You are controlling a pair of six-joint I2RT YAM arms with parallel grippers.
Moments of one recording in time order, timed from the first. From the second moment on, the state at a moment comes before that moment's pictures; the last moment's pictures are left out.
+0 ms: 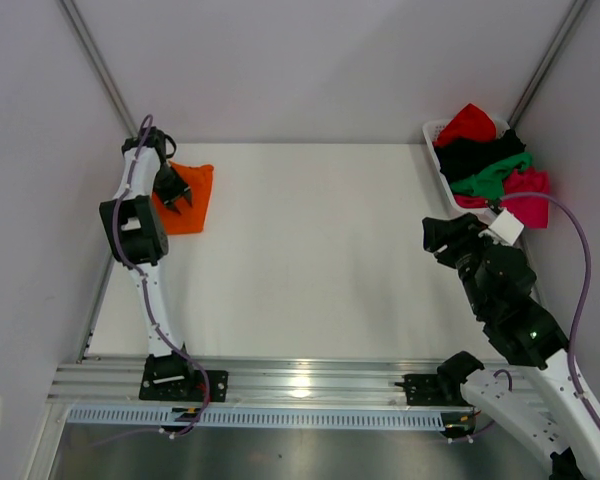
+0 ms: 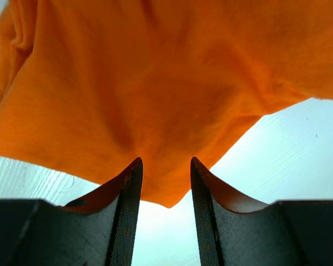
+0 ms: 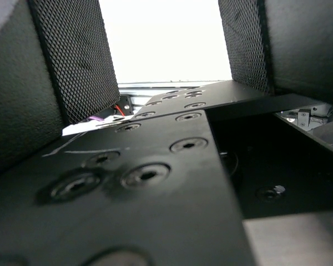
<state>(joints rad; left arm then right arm) 0.19 2.39 2.18 -1.15 0.02 -0.49 0.56 0.58 0.92 -0.46 0.45 0.66</state>
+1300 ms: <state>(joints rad) 0.15 2.38 2.05 -1.11 0.23 -0.38 0.56 0.64 0.93 -0.42 0.43 0.64</state>
